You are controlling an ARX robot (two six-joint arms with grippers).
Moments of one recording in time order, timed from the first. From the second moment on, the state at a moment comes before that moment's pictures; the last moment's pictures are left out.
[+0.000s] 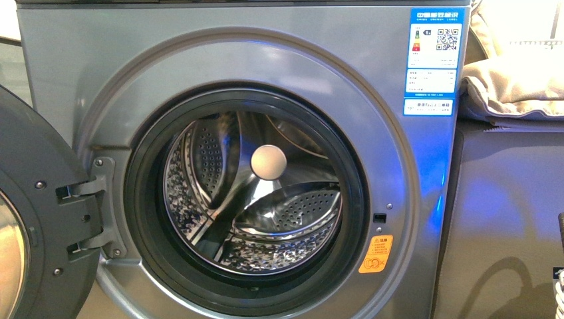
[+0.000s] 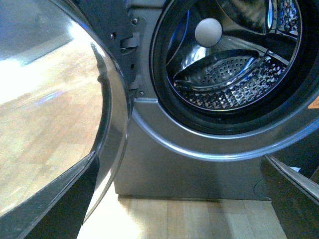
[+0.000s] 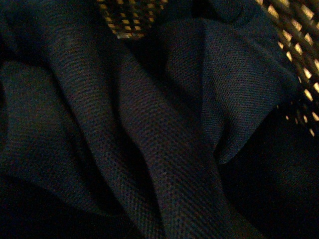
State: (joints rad) left arm 0.00 0.00 0.01 0.00 0.00 0.00; right arm -0.65 2.76 0.89 1.01 -0.08 0.13
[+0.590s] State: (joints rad) left arm 0.00 0.00 0.01 0.00 0.00 0.00; right arm -0.65 2.30 0.54 1.26 -0.19 0.19
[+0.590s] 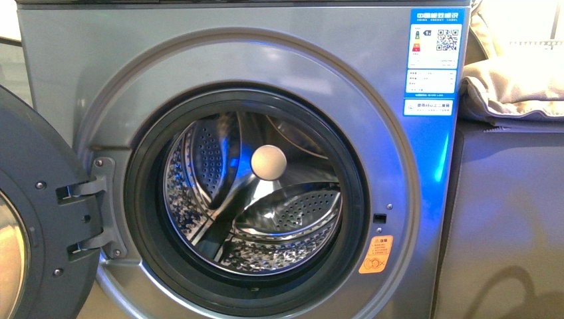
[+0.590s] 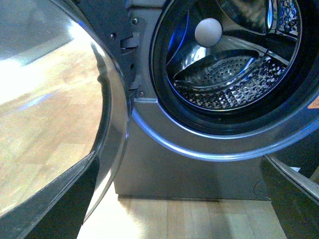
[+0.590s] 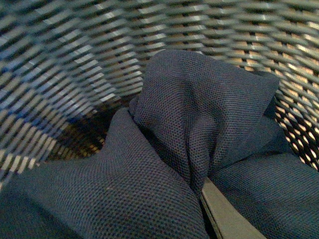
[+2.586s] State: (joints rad) left arm 0.00 0.00 0.01 0.00 0.00 0.00; right arm 0.06 1.20 1.61 0.13 -0.16 0.01
